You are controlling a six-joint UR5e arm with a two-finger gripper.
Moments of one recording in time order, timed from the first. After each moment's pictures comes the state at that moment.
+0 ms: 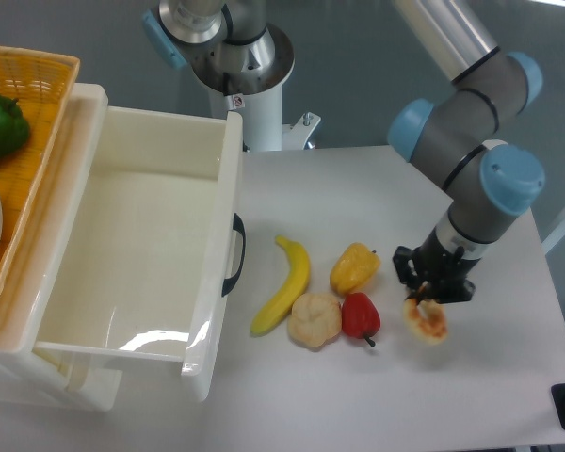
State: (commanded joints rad) arm 2.75 -2.15 -1.34 -1.20 1.47 1.37
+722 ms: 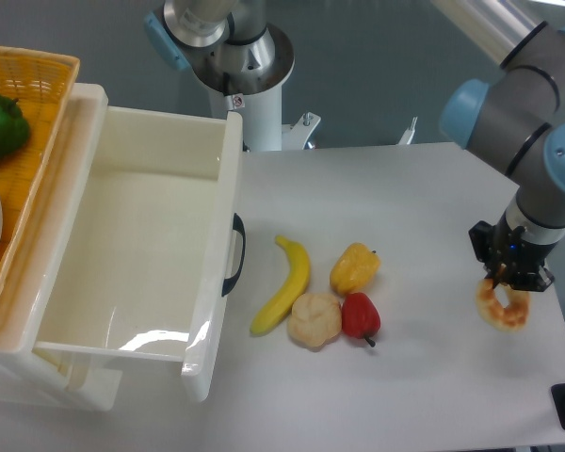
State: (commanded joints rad) arm 2.79 -2.19 -1.14 -1.33 1.54 1.64
